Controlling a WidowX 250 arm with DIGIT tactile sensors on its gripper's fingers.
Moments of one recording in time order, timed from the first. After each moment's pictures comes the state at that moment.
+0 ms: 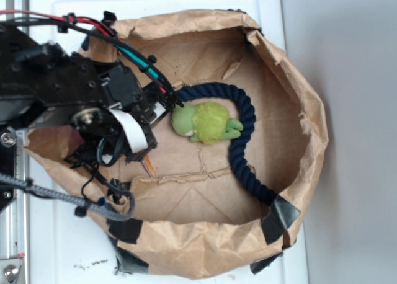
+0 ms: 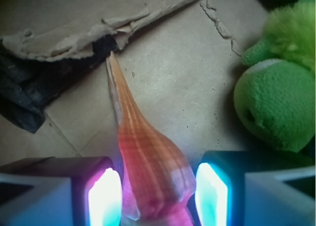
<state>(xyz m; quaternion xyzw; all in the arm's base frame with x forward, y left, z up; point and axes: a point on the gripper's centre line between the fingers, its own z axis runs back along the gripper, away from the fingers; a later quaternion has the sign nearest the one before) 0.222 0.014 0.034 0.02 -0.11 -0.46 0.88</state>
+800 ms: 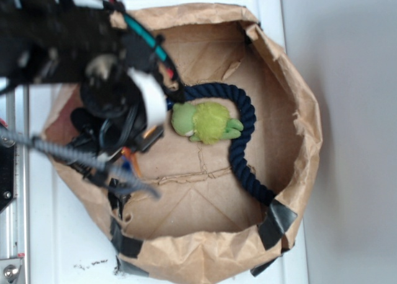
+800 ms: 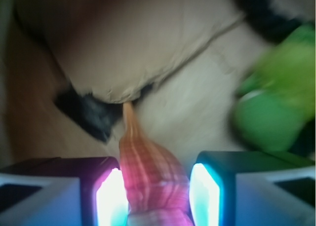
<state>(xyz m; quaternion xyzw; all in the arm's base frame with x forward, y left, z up) 0.241 0.044 0.106 -0.04 -0.14 -0.34 0.93</state>
